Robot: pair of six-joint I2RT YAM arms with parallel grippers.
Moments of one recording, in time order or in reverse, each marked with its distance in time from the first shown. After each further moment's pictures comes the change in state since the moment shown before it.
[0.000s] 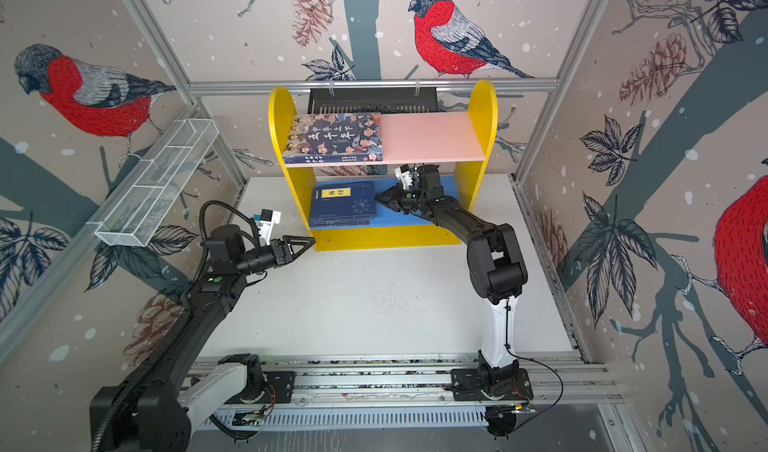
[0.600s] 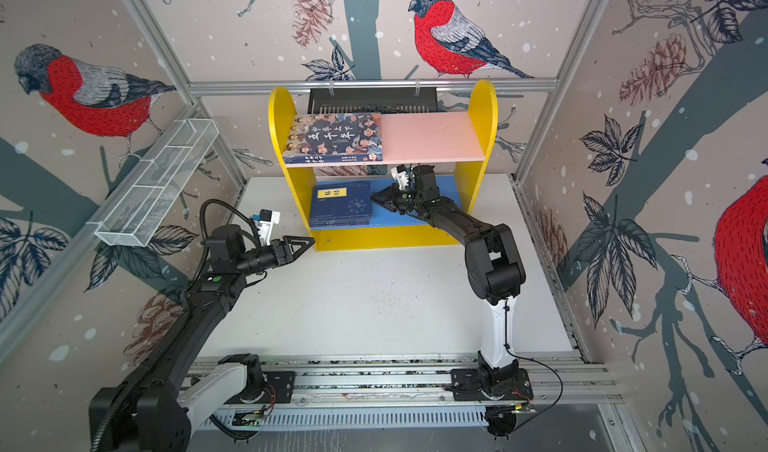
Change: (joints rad) left arm -0.002 -0.001 0.015 -0.056 -0.057 0.062; right arm 0.026 0.002 -0.002 0.032 0.030 0.034
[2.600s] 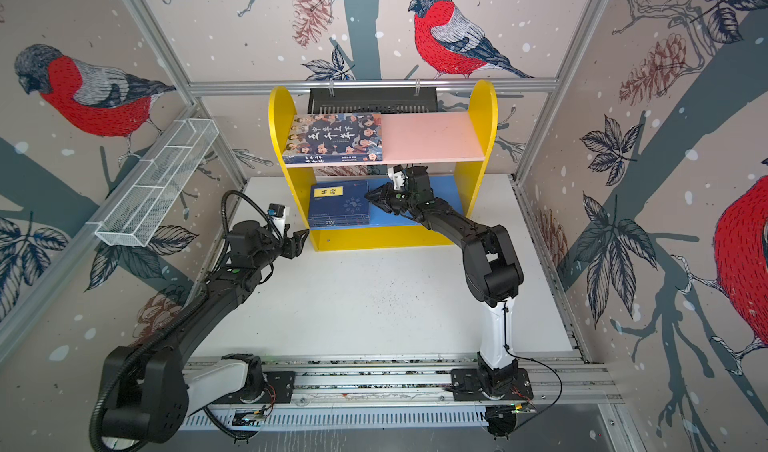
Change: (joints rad) left arm -0.106 0.160 -0.011 0.199 -0.655 0.624; right arm 0.045 -0.007 -0.002 0.023 0.100 0.065
